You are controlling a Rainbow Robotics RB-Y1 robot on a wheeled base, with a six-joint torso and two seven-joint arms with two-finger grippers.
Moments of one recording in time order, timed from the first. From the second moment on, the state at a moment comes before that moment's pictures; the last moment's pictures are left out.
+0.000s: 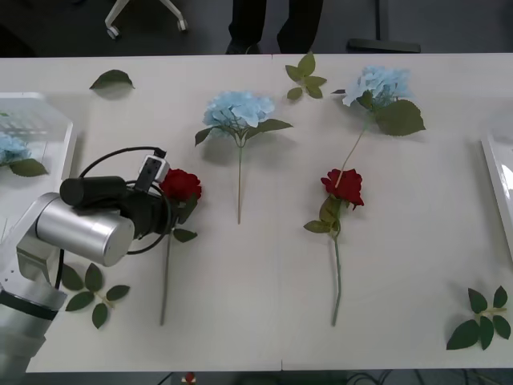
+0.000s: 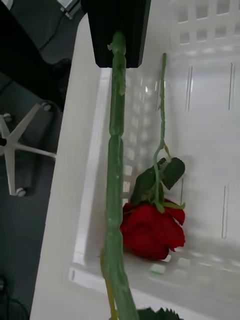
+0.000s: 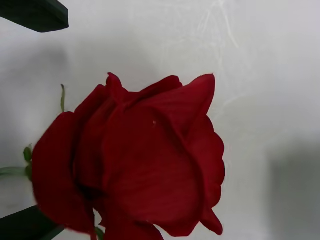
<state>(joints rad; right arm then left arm) -0.45 -1.49 0.35 -1.02 -1.30 0.94 1.97 -0.19 0.40 -0.24 -1.70 0.32 0.98 -1.59</state>
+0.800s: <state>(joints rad) -0.27 -1.34 0.35 -0.90 -1.14 0.69 2.15 -0.22 0.38 -0.32 -1.65 0.20 0.97 -1.57</state>
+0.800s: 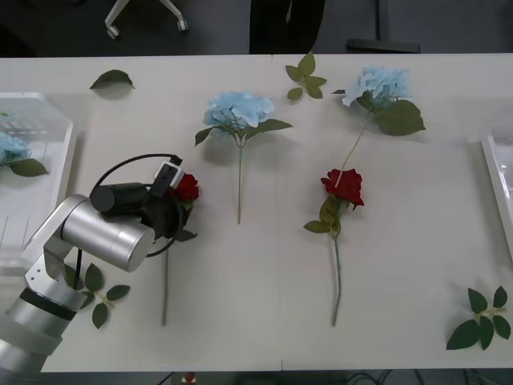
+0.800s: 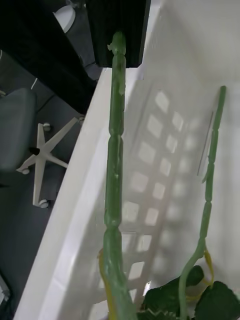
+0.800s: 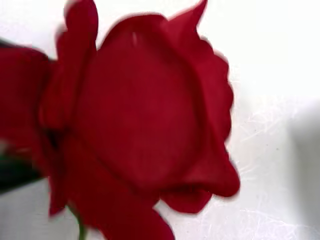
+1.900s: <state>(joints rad) -0.27 -1.25 0.34 -1.01 -1.22 0.76 2.09 -0.23 0.38 -0.14 -2.03 0.57 1.28 -1.51</state>
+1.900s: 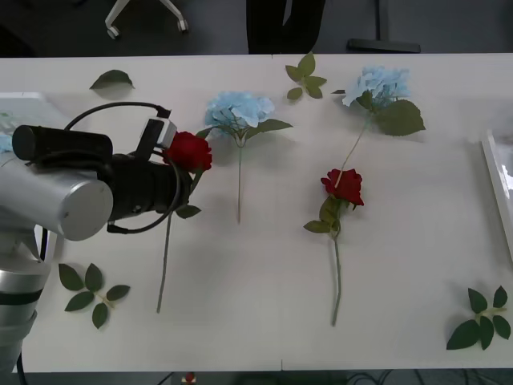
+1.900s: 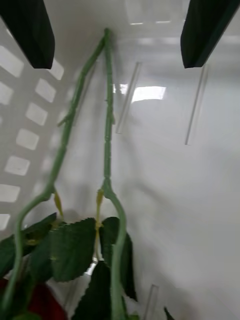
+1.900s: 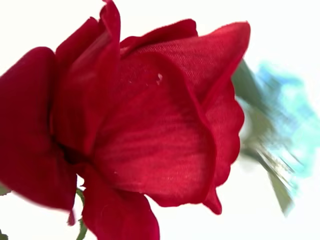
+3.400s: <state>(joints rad) -0.40 -1.24 0.17 -1.27 -2.08 1.20 2.10 -0.43 0.42 -0.27 -2.07 1.35 0.53 -1.61</state>
